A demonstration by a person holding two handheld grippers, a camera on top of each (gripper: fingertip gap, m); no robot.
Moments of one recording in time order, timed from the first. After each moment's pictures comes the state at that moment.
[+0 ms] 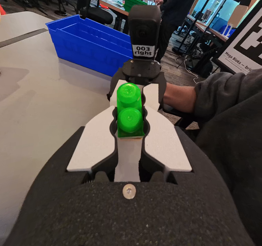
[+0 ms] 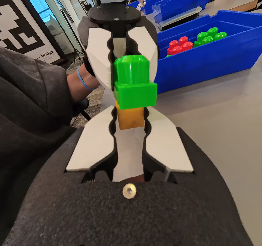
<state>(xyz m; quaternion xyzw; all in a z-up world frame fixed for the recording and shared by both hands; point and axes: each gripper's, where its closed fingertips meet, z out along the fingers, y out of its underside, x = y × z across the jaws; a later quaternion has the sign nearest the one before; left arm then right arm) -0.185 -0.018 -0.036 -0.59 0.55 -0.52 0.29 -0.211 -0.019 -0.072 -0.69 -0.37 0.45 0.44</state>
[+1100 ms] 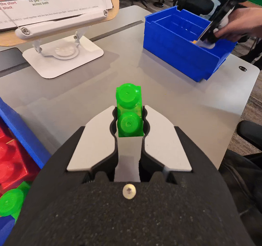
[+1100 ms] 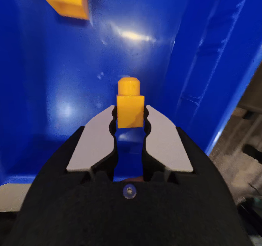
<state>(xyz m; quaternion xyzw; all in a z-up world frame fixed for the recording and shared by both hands) -0.210 0.060 -0.051 -0.74 0.43 -0.32 0.41 0.254 -0.024 -0.164 -0.99 0.04 -0.08 0.09</state>
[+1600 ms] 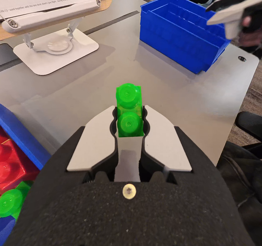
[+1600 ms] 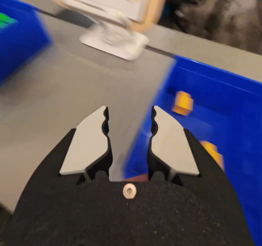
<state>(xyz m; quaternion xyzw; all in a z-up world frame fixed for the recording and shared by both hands) -0.211 0.055 -0.059 -0.74 0.45 -0.31 0.39 0.075 -0.001 -0.042 -0.86 -0.08 0.03 0.50</state>
